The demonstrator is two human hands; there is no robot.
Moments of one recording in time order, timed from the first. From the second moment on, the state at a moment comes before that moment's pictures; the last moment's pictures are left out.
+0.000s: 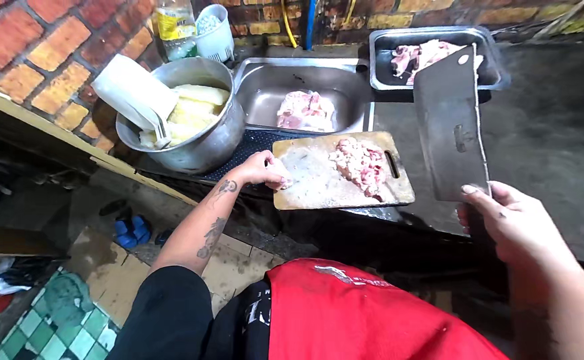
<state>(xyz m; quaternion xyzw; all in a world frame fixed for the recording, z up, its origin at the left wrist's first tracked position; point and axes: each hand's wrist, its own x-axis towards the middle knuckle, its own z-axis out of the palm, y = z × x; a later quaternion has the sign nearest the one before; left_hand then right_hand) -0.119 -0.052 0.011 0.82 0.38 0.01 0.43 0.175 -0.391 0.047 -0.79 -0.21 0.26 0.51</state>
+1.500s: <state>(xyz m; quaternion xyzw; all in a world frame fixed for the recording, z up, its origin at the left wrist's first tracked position) -0.064 -0.133 -0.052 0.90 0.29 0.26 0.21 0.070 -0.300 0.021 -0.80 -0.51 0.14 0.27</state>
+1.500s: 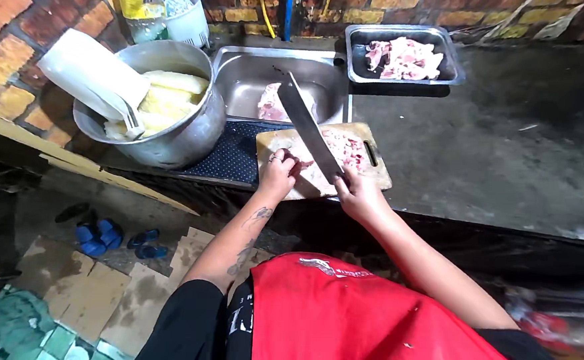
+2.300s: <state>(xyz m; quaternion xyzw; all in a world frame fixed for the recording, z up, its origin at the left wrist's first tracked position) -0.066 -0.131 -0.059 0.90 0.22 0.32 0.21 0.051 -0.255 0.024 -0.85 -0.48 0.17 0.09</state>
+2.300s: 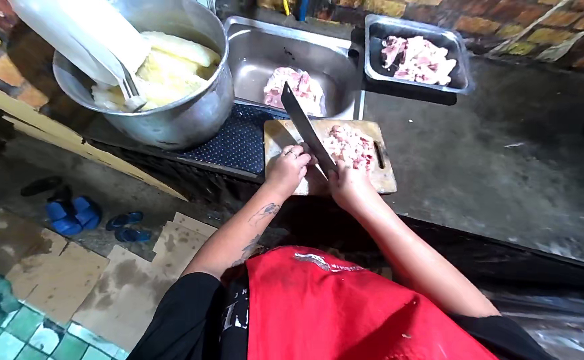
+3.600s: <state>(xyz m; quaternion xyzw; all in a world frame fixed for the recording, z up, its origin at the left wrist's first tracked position) -0.063 -0.126 -0.062 0.91 0.27 0.27 0.17 0.068 -0.200 0.030 -0.84 -0.49 0.23 0.05</state>
